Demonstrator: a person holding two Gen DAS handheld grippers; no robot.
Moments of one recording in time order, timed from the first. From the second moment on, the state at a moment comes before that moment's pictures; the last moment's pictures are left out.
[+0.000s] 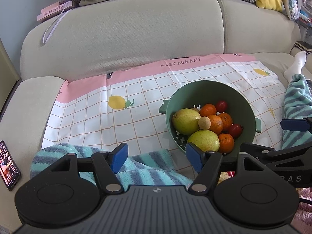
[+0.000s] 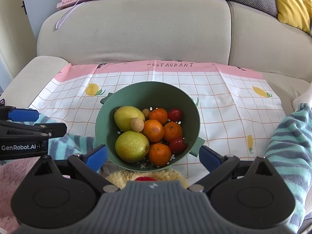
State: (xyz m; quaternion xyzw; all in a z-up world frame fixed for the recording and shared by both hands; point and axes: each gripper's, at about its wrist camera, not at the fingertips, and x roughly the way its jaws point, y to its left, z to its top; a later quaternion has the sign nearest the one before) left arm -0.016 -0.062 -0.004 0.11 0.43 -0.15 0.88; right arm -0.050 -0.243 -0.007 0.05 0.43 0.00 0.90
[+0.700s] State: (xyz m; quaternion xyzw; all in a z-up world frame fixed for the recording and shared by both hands) left arm -0.017 -0.062 -0.003 0.11 0.43 -0.15 0.88; right arm -0.051 -0.240 -0.005 0.05 0.43 0.00 0.90
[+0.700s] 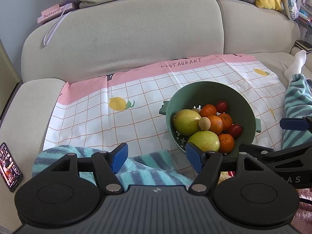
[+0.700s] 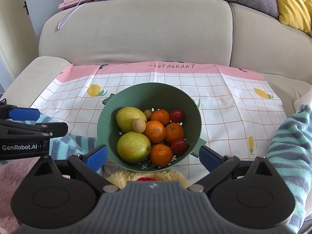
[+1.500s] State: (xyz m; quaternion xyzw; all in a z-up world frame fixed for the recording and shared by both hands) left arm -0.017 -0.063 0.003 0.12 0.42 -0.15 0.89; right arm -0.051 -0.239 -0.006 0.05 0.43 0.00 0.90
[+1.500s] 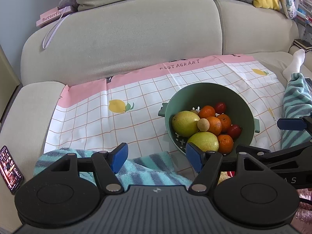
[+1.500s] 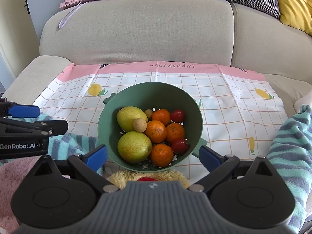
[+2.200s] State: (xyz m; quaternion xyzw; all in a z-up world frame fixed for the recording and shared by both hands) left arm -0.023 -0.064 0.006 0.12 0.40 -0.17 0.89; right arm -0.051 -0.239 -0.007 0.05 0.43 0.00 0.90
